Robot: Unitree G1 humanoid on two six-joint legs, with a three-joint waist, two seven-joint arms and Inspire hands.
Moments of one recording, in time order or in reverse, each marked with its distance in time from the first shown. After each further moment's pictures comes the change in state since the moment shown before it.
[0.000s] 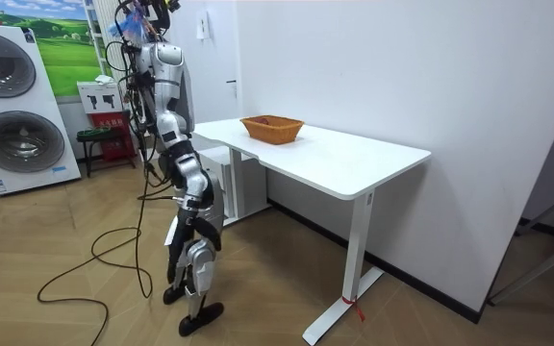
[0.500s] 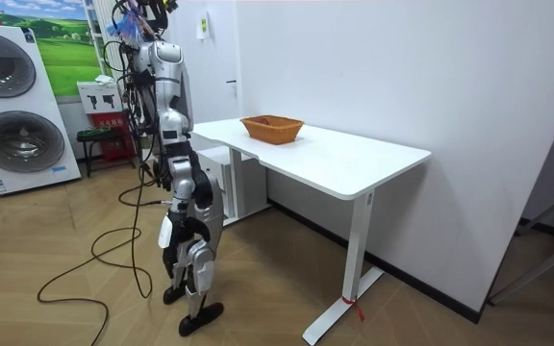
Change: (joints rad) left arm -0.003 -0.011 0.027 0.036 0.001 0.059 -0.080; right arm -0.023 -0.007 0.143 0.340 -0.270 0.180 0.401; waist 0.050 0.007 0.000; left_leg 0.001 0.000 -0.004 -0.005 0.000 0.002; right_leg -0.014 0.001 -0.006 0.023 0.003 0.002
